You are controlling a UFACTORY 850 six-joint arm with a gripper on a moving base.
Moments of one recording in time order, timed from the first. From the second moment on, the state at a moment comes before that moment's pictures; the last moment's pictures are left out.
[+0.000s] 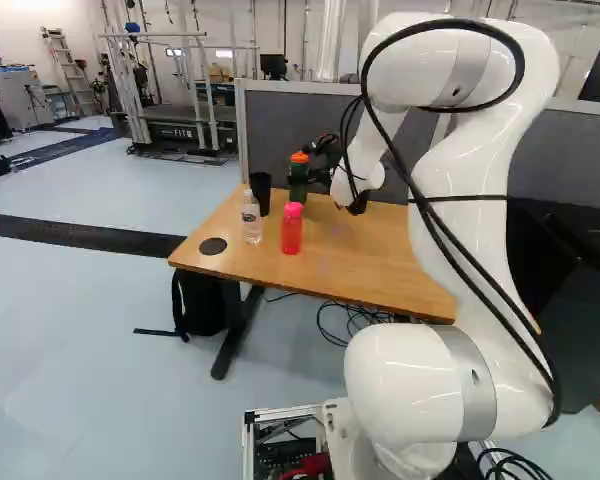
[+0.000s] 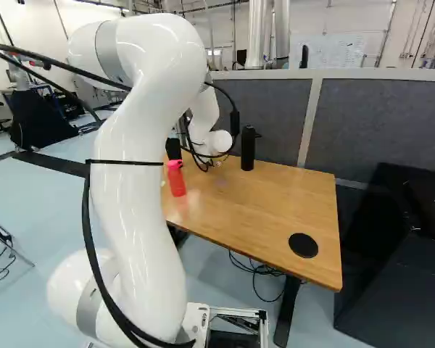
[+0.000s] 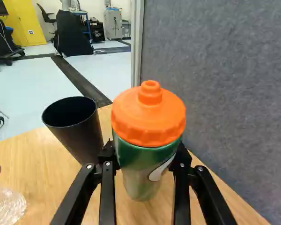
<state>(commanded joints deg) -8.6 -29.3 -59.8 -52.6 49.1 22.5</state>
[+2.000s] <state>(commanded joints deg) -18.2 2.6 -29.3 -43.1 49.1 22.5</state>
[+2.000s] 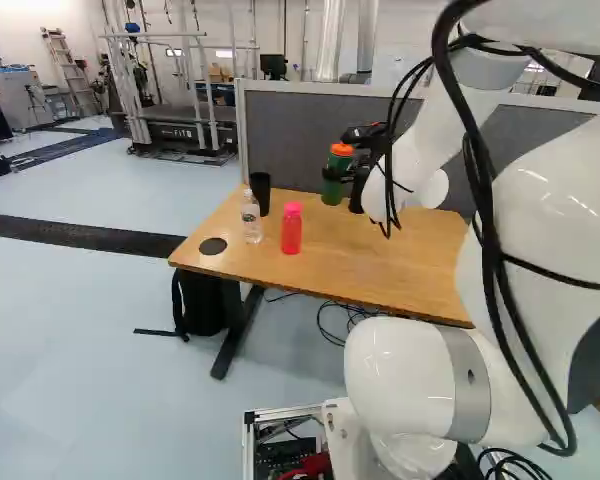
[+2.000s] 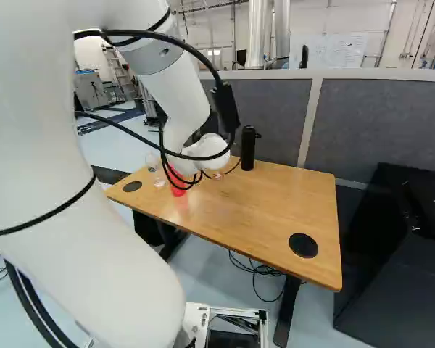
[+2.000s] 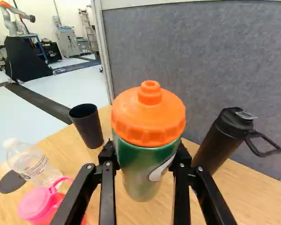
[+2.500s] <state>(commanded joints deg) -20.0 9.5 -22.8 -43.1 49.1 22.5</state>
